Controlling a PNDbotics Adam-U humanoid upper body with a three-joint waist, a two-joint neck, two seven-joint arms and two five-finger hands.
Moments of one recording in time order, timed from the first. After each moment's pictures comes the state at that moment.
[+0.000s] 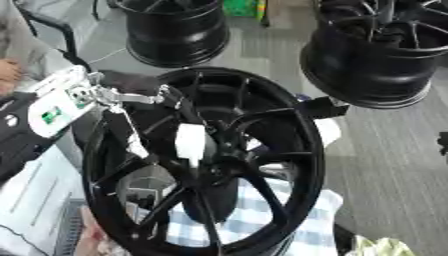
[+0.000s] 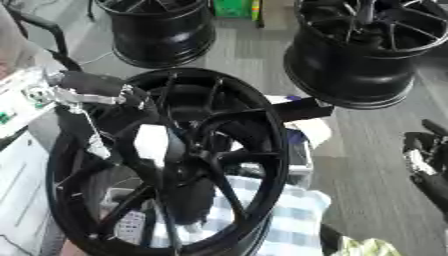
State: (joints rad) left arm -0.77 0.77 -0.62 -1.36 -0.33 -0.53 -0.59; right arm -0.07 -0.35 -0.06 -1.61 0.00 -0.16 -0.05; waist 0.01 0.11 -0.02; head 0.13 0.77
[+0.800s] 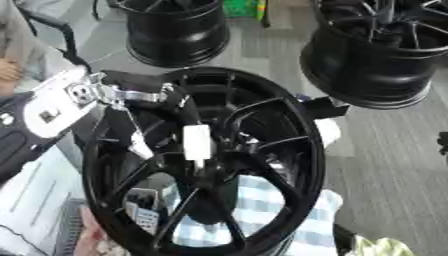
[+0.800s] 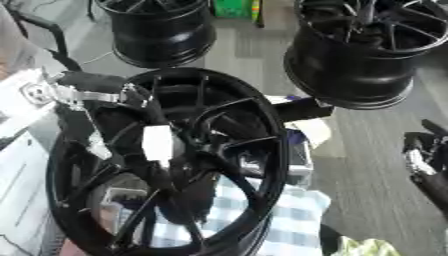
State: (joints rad) left arm -0.77 0.77 -0.61 -1.42 -0.17 -0.47 -0.65; right arm -0.07 -0.35 -0.06 -1.61 0.00 -0.16 -0.04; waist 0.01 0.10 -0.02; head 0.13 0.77
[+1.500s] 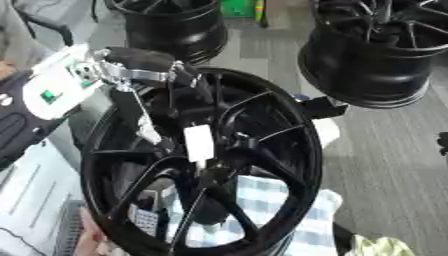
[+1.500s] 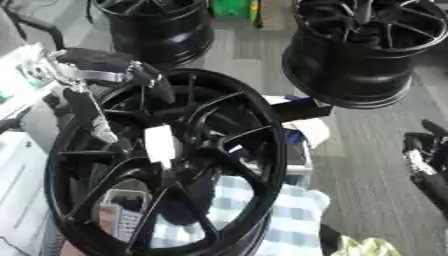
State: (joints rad) left arm -0.85 0.76 -0.62 -1.45 -0.17 -0.48 -0.63; right arm -0.07 -0.35 -0.06 -1.61 0.00 -0.16 -0.04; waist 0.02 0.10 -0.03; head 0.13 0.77
